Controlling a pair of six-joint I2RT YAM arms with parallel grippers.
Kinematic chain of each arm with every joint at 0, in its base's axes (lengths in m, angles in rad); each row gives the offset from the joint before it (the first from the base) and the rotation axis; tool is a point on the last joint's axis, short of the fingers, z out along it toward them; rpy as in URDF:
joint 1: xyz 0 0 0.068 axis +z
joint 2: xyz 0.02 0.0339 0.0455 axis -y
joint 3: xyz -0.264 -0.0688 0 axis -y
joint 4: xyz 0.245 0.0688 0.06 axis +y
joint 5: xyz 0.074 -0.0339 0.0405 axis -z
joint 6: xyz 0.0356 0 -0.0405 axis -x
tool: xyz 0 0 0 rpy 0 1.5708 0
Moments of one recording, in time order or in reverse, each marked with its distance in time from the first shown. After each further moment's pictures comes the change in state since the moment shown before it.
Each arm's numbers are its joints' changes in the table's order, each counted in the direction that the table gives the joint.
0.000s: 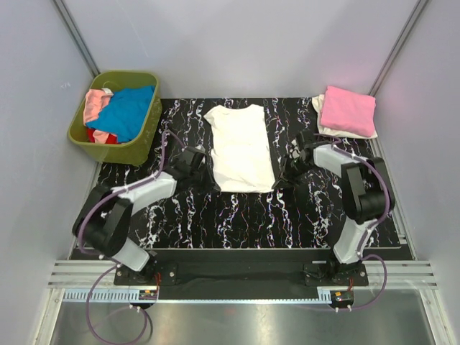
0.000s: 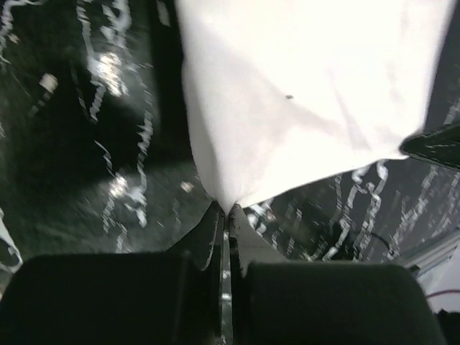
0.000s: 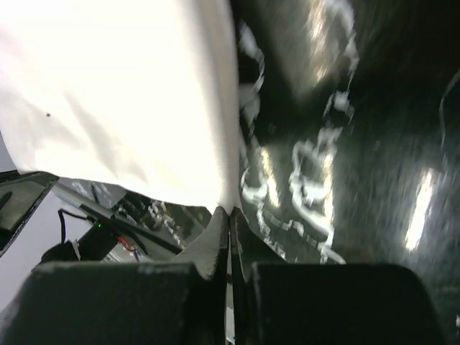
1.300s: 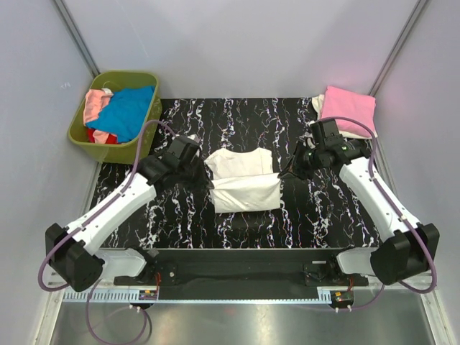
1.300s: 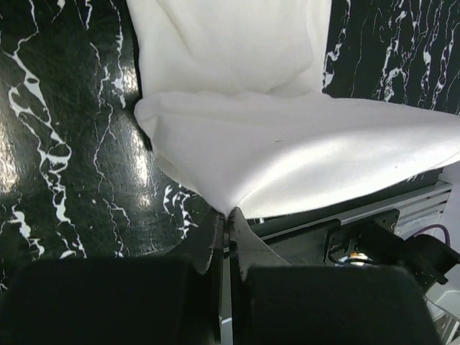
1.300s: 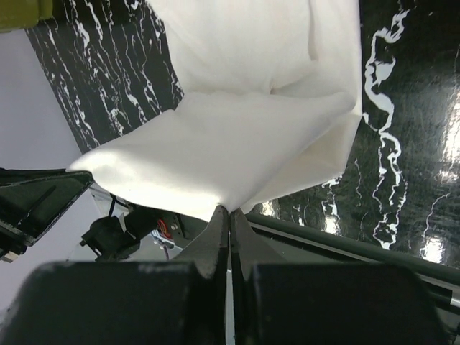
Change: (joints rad) left arm -0.131 0.334 0.285 0.600 -0.125 0.003; right arm 0.086 0.570 0.065 0.299 0.127 -0.151
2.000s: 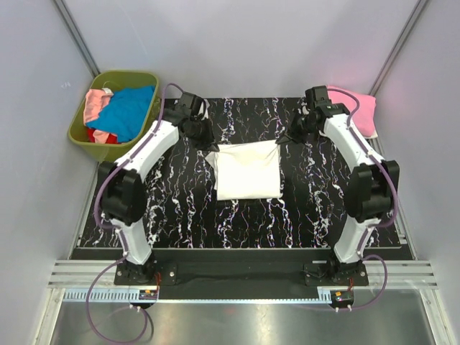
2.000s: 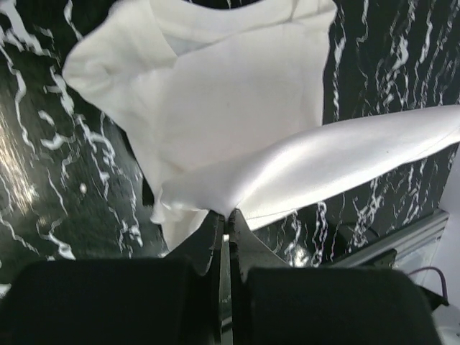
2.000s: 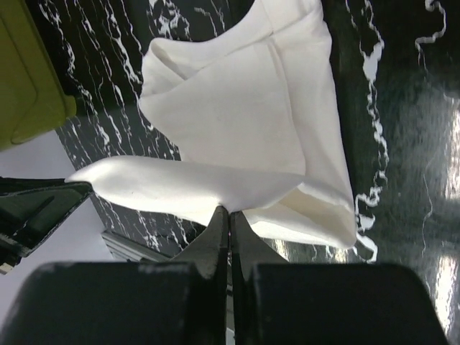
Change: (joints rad) left arm 0.247 -0.547 0.465 -0.020 0.222 -0.264; right arm -0.123 -0.494 0.390 -0.074 -0.016 0.064
